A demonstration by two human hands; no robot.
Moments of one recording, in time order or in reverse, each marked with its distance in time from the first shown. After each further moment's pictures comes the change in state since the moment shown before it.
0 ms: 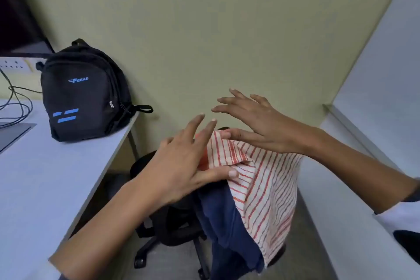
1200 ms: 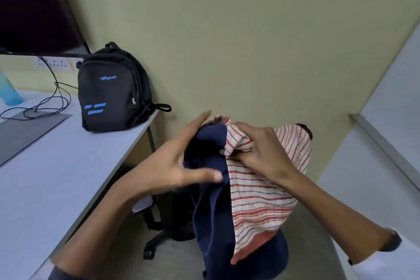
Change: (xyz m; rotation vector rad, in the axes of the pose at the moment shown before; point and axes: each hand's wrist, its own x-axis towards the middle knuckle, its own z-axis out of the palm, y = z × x) left_hand -0.014 0.024 0.003 -0.637 0.088 -0.019; right_hand -0.027 -0.007 0.052 0.448 0.435 0.025
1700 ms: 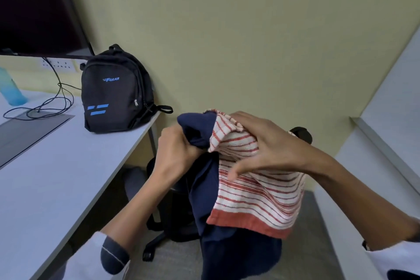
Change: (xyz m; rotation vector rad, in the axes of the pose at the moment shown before) left_hand 0.022 -0.015 0.019 0.106 0.566 -0.139; right_hand 0.013 -0.023 -0.040 0.061 -0.367 -0.109
